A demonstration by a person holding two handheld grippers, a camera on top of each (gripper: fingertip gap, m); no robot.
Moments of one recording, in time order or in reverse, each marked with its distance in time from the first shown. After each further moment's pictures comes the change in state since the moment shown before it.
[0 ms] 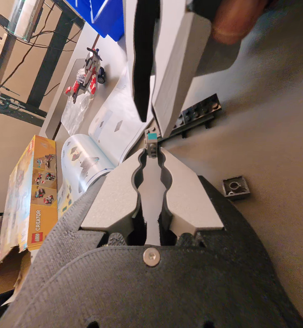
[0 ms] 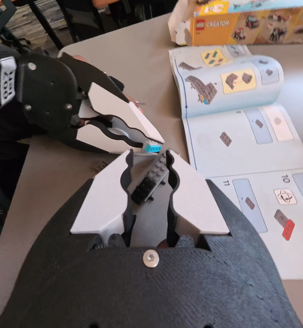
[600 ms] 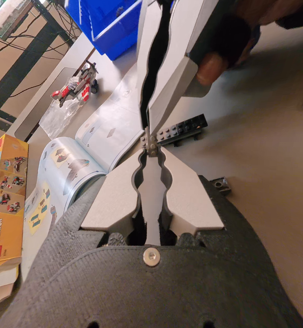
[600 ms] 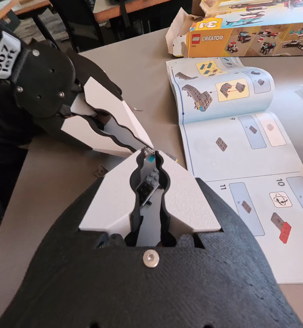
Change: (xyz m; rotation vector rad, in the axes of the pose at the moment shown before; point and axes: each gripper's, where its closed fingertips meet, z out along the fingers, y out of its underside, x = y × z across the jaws) left arm 0.003 -0.013 -0.013 0.125 0.129 -0.163; right arm 0.003 -0.006 0.000 0.049 0.012 -0.003
